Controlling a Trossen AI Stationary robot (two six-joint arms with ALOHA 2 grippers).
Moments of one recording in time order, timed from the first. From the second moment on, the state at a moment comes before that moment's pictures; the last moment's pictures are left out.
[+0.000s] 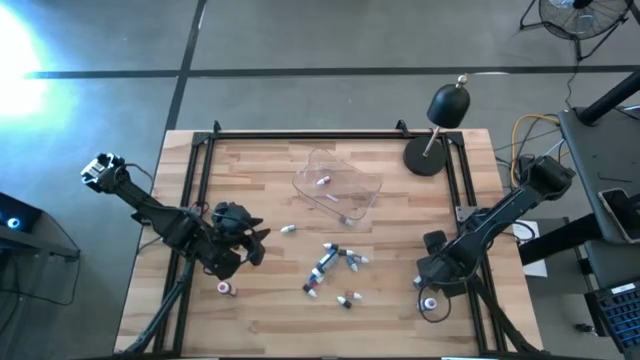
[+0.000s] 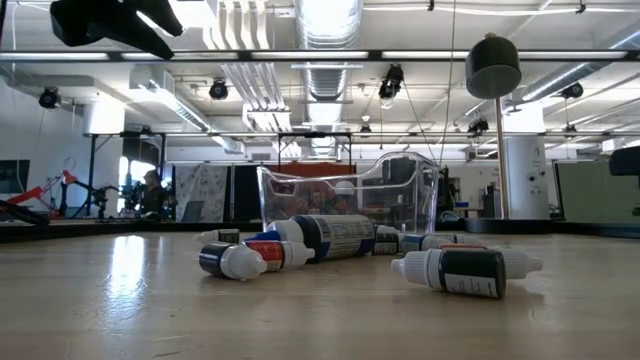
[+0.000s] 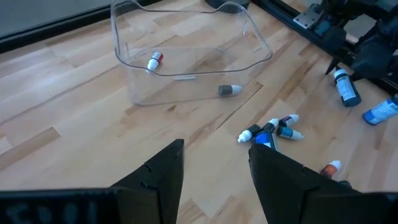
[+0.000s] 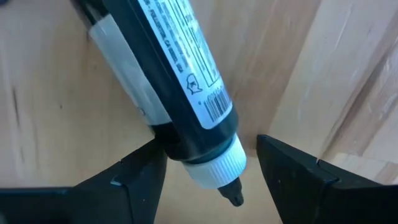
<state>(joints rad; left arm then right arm) -0.59 1.16 1.03 -0.87 -0.83 -1.23 0.72 1.33 0.57 -0.82 -0.05 0.52</state>
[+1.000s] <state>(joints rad) -0.58 1.16 1.03 -0.85 -0.84 -1.20 0.60 0.99 0.58 -0.91 -0.26 1.33</state>
